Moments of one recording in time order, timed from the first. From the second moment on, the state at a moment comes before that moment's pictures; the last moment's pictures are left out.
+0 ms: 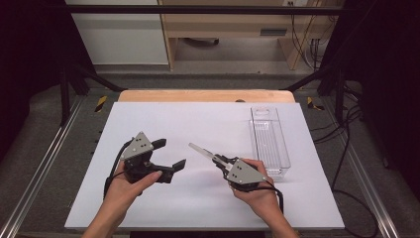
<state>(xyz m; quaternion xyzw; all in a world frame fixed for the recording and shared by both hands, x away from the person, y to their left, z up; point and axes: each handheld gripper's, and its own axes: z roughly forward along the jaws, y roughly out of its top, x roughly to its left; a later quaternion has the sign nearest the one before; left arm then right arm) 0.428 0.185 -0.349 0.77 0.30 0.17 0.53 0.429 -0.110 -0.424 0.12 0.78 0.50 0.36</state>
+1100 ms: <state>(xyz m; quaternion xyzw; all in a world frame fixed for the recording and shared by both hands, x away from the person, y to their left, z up) 0.436 0.177 -0.328 0.82 0.25 0.21 0.47 0.450 -0.120 -0.423 0.16 0.76 0.61 0.14</state>
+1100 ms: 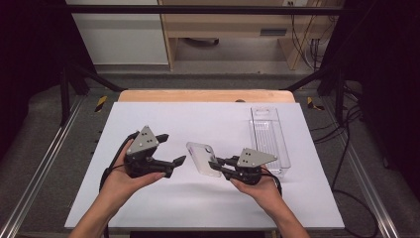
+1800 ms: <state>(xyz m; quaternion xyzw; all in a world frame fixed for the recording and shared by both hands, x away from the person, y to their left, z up) 0.447 0.171 -0.335 0.84 0.22 0.17 0.46 0.449 -0.105 -0.420 0.15 0.77 0.61 0.10</state>
